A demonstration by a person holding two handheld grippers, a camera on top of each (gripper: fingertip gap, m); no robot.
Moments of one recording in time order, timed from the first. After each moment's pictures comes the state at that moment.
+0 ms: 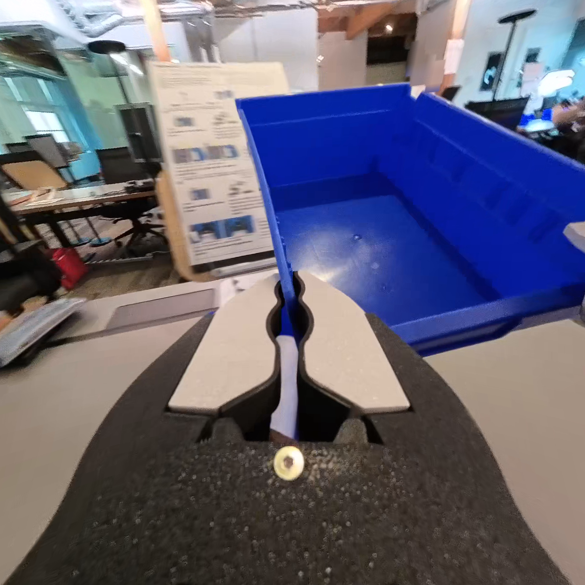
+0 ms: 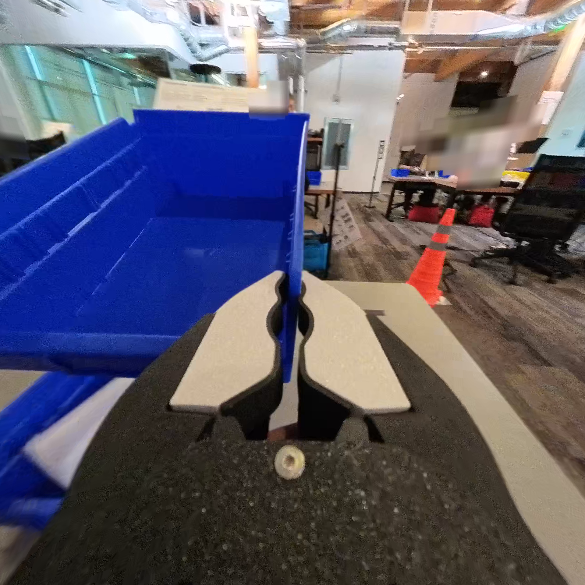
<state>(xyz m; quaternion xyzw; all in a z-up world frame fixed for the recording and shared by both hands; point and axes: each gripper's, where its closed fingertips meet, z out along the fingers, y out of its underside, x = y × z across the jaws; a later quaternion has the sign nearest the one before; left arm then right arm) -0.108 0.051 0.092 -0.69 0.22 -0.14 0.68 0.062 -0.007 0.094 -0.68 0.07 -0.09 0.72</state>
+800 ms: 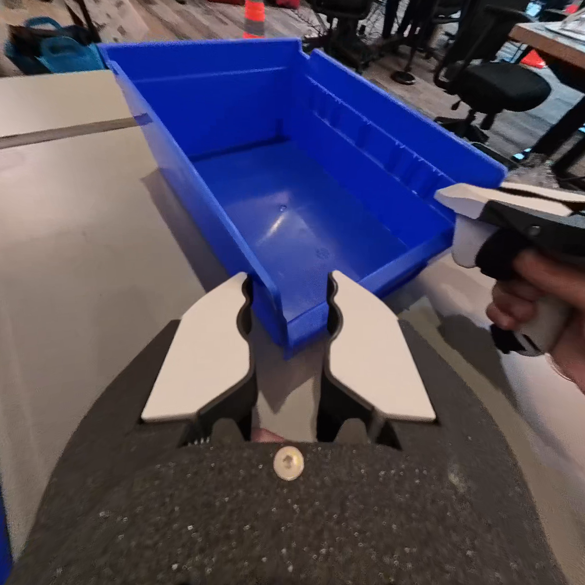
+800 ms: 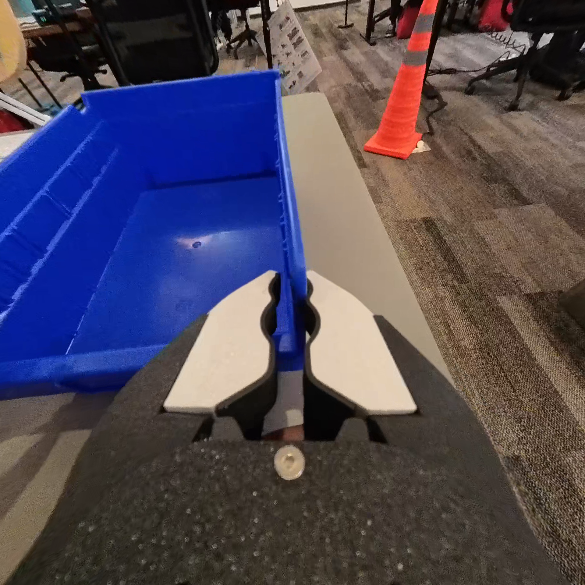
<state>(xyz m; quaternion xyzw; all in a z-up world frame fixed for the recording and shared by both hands) 0.147 0.000 -0.120 -0.78 0.34 -0.28 0.45 0.320 -0.034 -0.130 -0.81 0.17 -0.06 0.56</state>
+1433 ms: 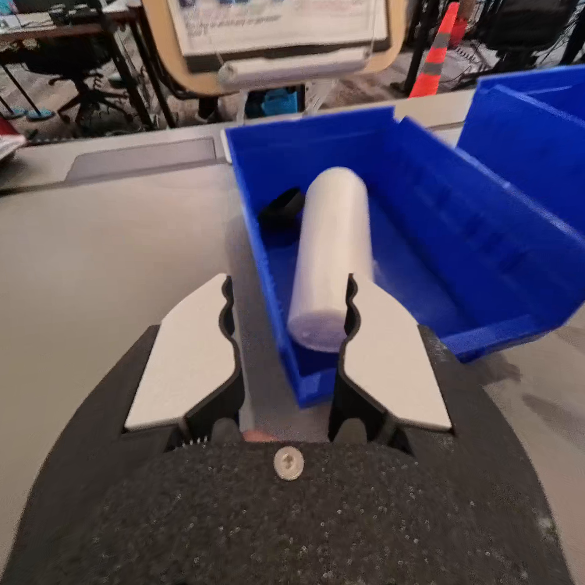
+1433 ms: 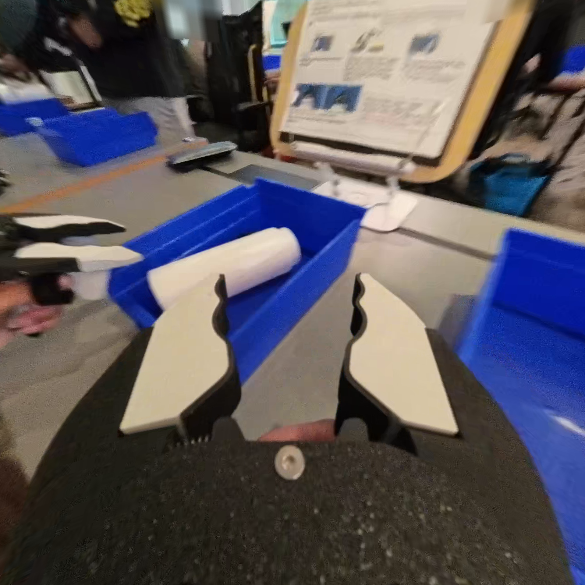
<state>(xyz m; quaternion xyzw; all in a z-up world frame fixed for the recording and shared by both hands) -0.214 0.080 -0.094 -0.80 0.22 -0.13 0.55 0.015 0.023 -0.021 -0.77 -0.14 0.14 0.61</state>
